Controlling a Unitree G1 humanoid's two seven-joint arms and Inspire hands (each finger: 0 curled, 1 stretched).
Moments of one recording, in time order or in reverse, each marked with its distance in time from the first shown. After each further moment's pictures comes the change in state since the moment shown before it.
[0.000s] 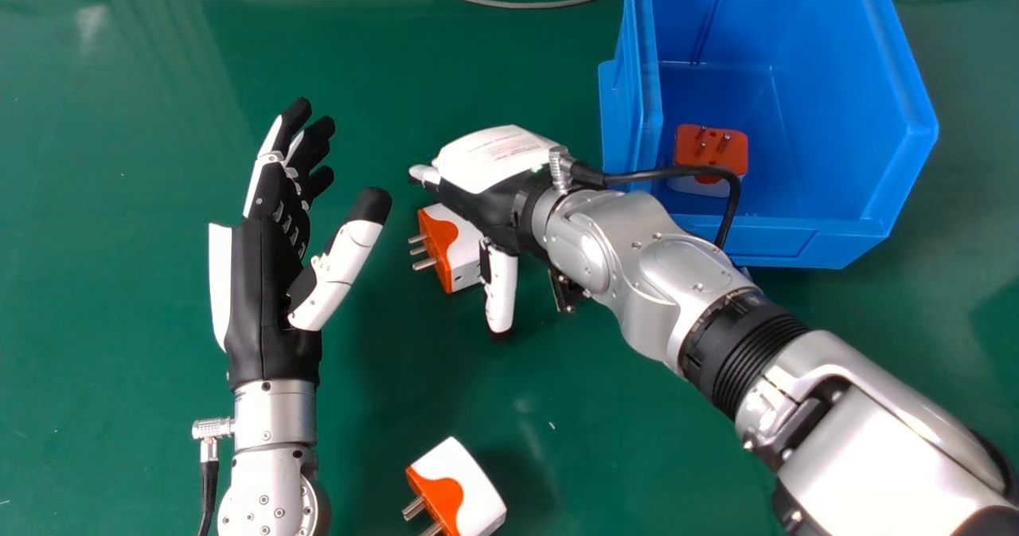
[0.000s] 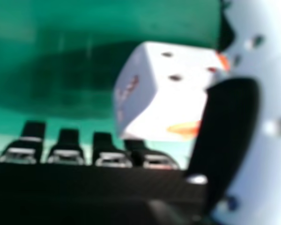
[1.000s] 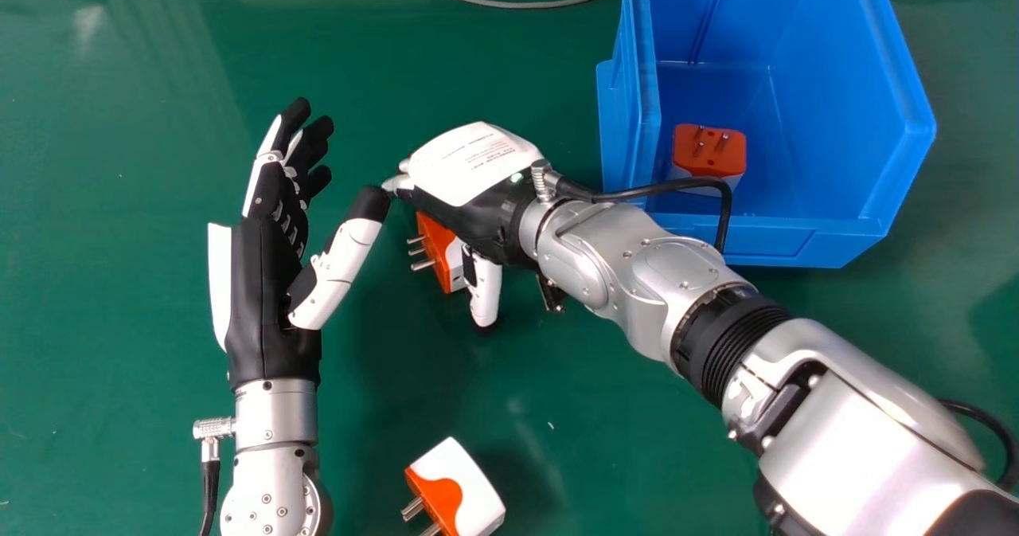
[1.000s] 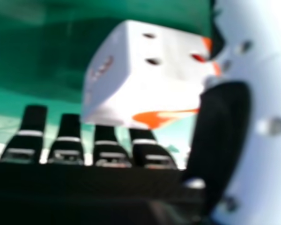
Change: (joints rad) left arm -0.002 0.002 -0.008 0.000 0.011 0.001 0.021; right arm -0.054 0.022 0.048 0.151 -0.037 -0.169 -0.189
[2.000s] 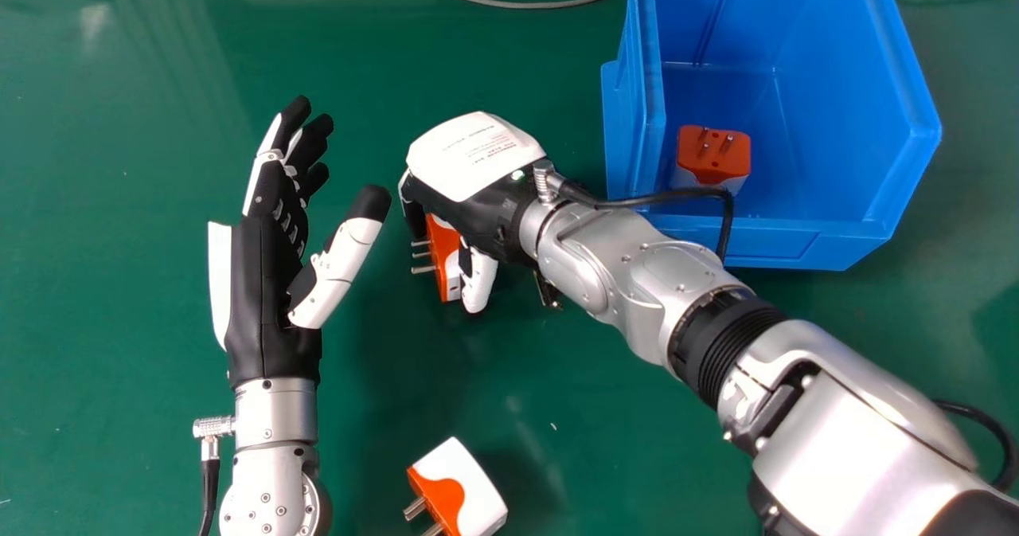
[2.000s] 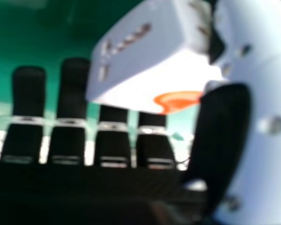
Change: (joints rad) left arm -0.002 0.000 0.000 0.000 -0.008 0.000 -0.014; right arm 0.002 0.016 -0.004 0.044 0.001 0.005 -0.115
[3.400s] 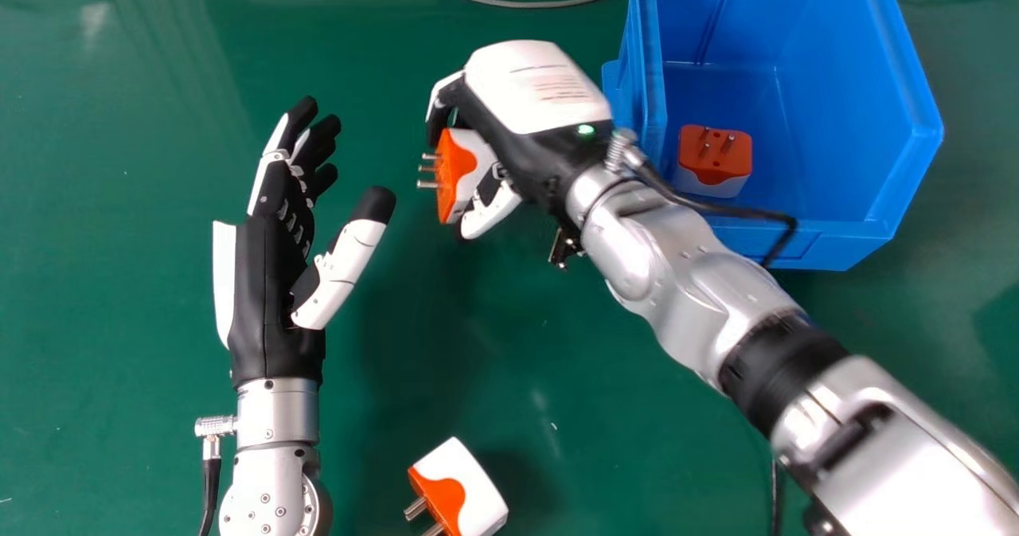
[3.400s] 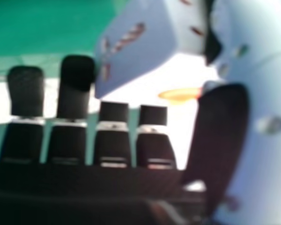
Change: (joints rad) left arm 0.000 -0.003 0.001 0.001 -0.027 -0.002 -0.044; right arm 0.230 -0.132 -0.231 -0.436 0.143 0.080 -0.117
